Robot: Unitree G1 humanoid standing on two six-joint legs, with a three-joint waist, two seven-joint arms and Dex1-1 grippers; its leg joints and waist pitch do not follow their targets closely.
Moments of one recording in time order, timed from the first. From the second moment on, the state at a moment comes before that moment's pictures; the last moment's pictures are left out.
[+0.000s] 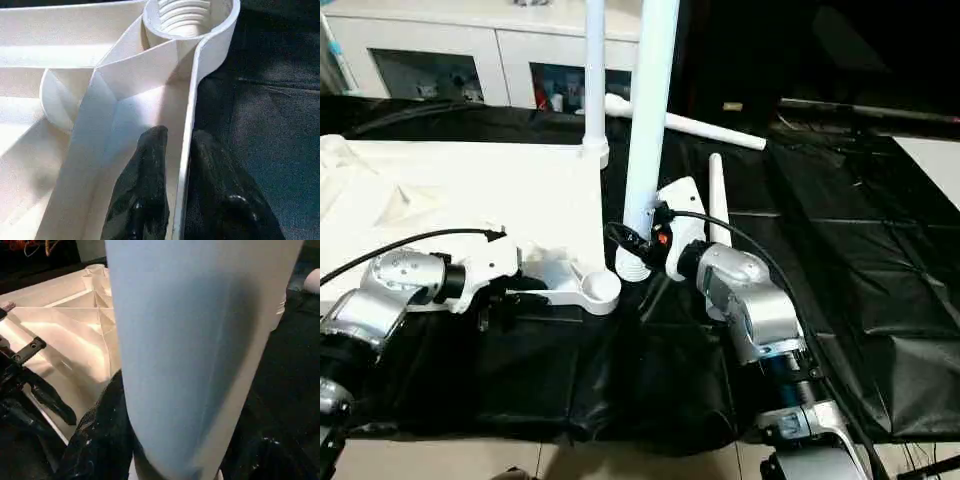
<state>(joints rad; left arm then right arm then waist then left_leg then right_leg) -0.62 0.52 -0.24 0.70 0.10 -0.09 -1.19 -0.52 -0.21 0.11 0.24 0.27 0.41 0.61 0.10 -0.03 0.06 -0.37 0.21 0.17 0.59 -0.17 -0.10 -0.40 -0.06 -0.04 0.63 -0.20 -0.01</state>
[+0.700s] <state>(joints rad) -0.66 0.53 -0.25 0.76 0.08 -0.06 -1.28 -0.52 -0.20 0.10 0.24 0.28 0.45 0.62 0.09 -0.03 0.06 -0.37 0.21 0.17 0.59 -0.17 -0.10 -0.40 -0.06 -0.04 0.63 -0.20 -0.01</state>
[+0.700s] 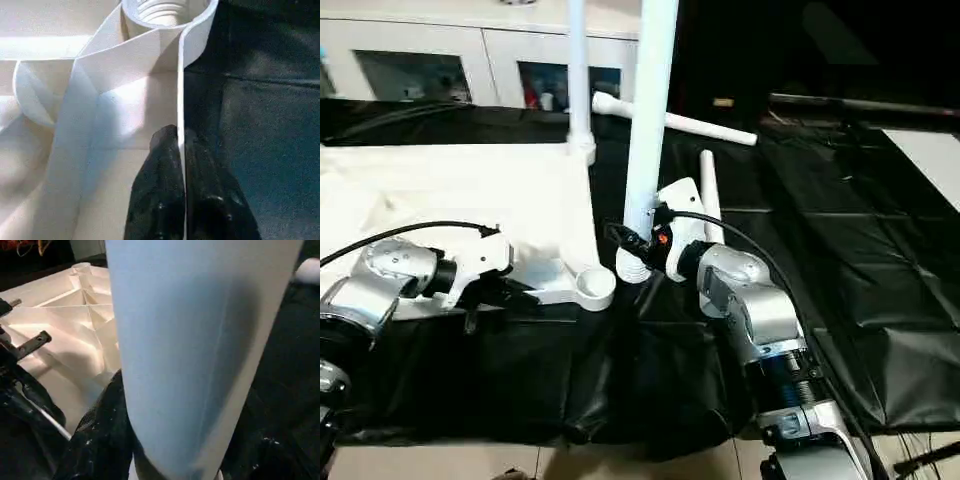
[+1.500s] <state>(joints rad) -0.51 0.44 -0.24 0.50 0.07 0.07 -1.14 -0.55 -0.19 0.16 0.26 0.27 0.48 0.68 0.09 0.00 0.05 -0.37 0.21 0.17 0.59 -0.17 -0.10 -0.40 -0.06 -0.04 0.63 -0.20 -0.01</state>
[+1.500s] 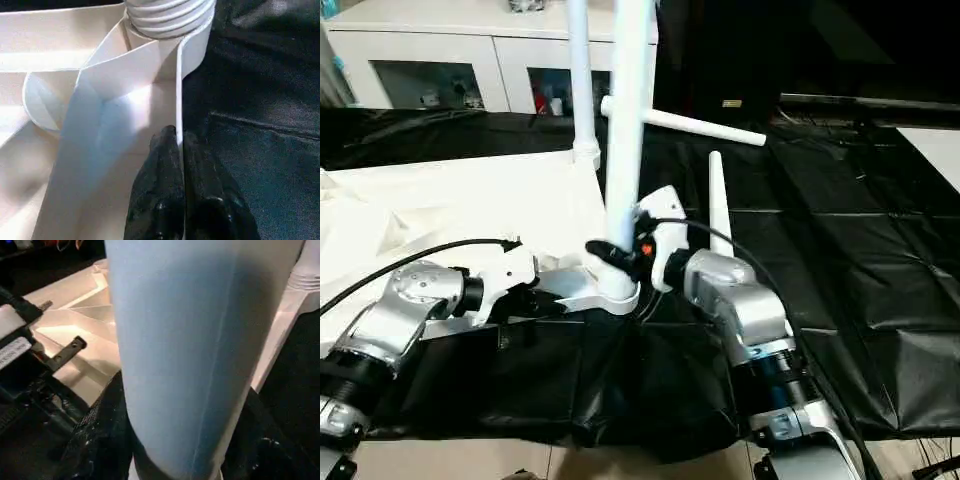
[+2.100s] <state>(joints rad) -0.48 0.44 -0.21 0.48 0.07 0.07 -1.13 -0.54 -0.15 0.10 0.39 0.29 0.38 0.70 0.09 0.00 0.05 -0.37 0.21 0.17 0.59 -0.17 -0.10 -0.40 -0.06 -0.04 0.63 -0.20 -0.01</state>
